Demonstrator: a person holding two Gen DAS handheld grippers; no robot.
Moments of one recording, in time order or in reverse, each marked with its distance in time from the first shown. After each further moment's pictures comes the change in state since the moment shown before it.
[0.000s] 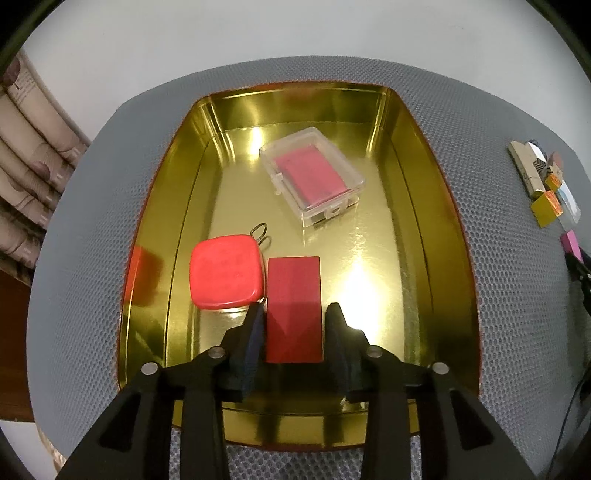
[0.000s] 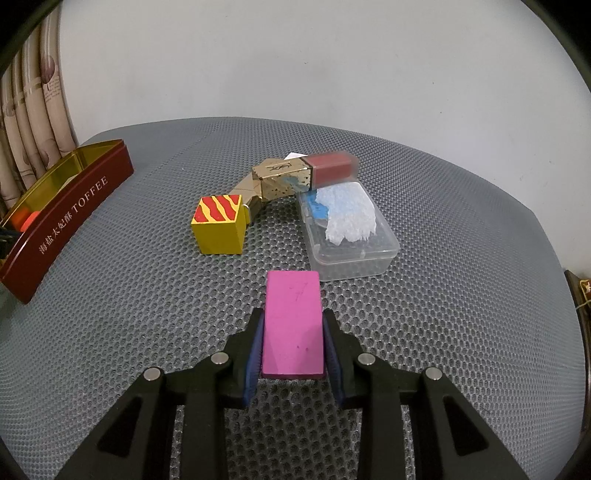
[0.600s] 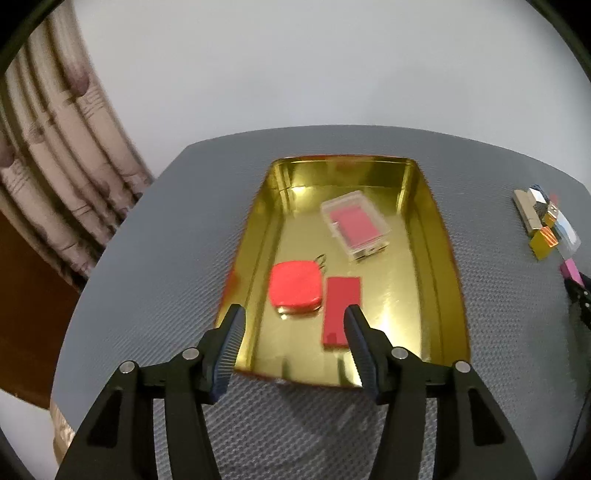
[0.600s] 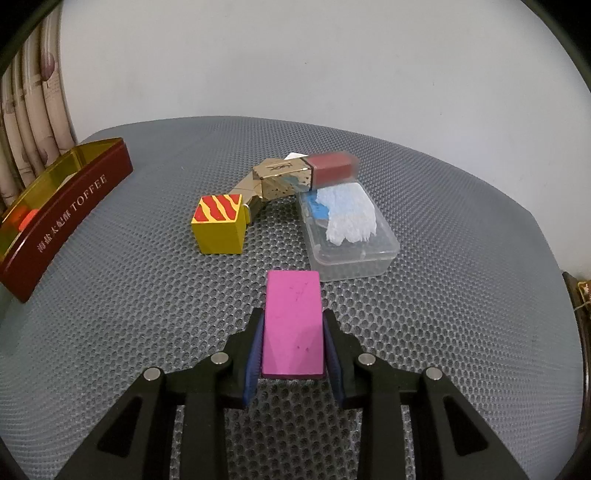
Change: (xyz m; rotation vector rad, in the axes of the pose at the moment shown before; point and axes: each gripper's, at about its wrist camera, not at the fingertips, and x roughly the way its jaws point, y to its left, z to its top) left arm -0.062 0.022 -0.031 -0.090 -0.240 0.141; right arm 0.003 -0.012 -0.003 -0.008 0.001 -0.015
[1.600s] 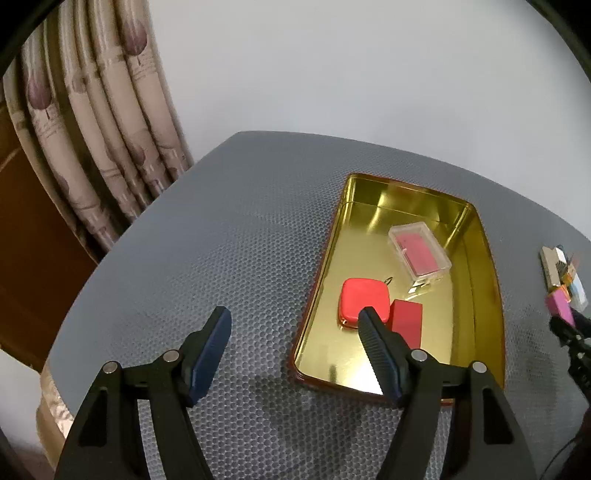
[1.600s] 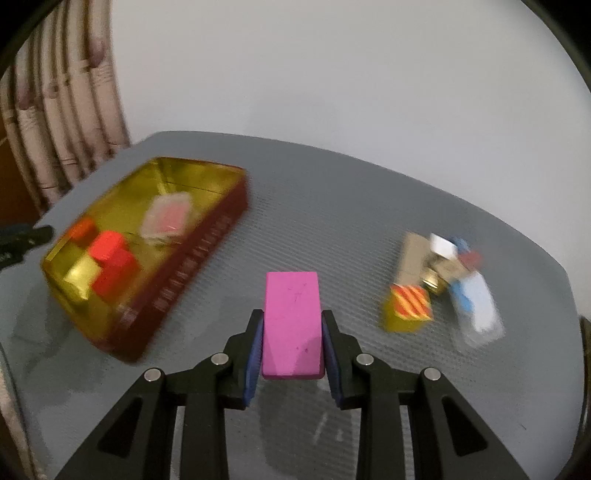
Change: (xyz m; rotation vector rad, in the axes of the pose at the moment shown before) left arm -0.001 0.066 0.000 -0.192 -0.018 0.021; right arm -0.045 0.121 0.061 -0.110 -0.020 0.135
